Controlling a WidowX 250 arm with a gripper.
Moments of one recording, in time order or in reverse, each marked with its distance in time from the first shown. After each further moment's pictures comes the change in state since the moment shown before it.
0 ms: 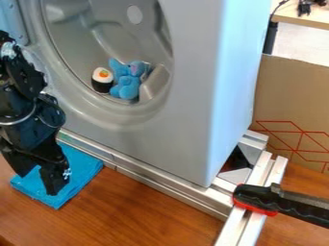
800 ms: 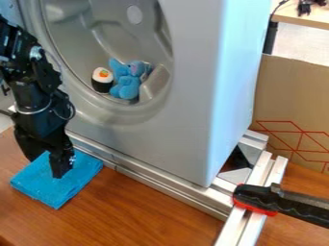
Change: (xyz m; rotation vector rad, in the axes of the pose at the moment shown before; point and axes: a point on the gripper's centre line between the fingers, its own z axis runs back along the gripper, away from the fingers) arm 0.037 0.036 -0.033 0.055 0.046 -0.045
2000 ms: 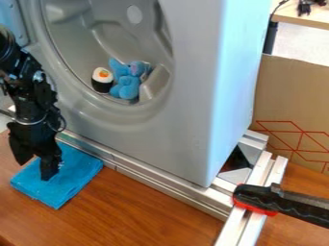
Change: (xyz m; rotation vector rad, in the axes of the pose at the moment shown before) arm 0.005 0.049 -0.055 0.069 0.093 0.047
